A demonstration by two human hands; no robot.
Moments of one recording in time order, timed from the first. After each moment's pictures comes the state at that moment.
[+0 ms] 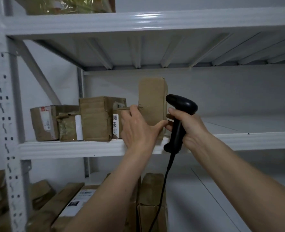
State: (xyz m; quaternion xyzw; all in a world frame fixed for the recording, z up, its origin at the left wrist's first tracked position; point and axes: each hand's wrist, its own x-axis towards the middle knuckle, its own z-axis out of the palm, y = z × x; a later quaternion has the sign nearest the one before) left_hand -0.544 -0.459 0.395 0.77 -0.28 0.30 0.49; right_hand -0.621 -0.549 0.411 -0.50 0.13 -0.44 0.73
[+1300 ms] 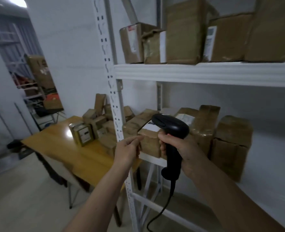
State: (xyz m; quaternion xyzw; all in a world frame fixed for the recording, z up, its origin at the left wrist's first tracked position) left_hand -0.497 -0.233 0.182 0.74 -0.01 0.01 0.67; right_hand -0.547 -0.381 0.200 -0.59 0.02 -0.07 0.81
